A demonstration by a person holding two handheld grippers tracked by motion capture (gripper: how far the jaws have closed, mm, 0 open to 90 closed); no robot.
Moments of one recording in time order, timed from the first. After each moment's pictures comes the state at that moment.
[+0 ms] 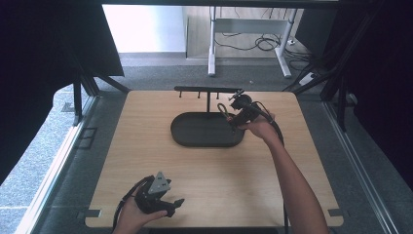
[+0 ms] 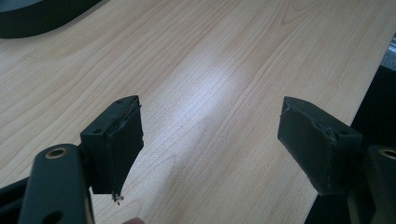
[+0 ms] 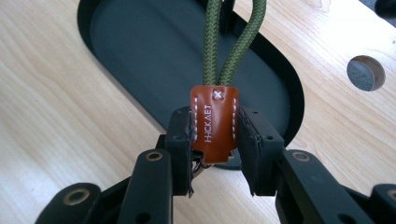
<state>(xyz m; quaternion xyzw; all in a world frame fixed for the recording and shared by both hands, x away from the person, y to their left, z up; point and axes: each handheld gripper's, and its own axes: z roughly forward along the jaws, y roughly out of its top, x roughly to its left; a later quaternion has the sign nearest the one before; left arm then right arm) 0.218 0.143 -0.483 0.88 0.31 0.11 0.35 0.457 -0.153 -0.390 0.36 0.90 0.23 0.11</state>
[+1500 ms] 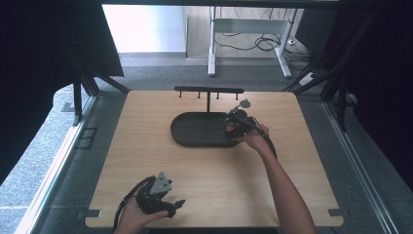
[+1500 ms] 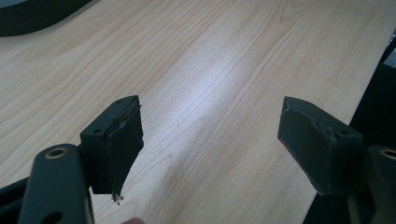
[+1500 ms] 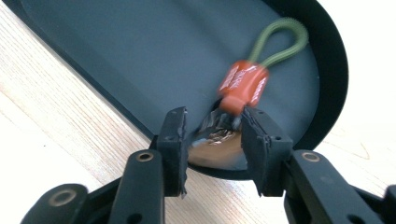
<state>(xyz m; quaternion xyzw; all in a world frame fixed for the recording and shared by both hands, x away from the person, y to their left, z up) 0.218 0.140 -0.484 0.88 0.30 0.11 0.35 0.464 -0.153 -0.465 0.39 0.89 0.20 0.11</state>
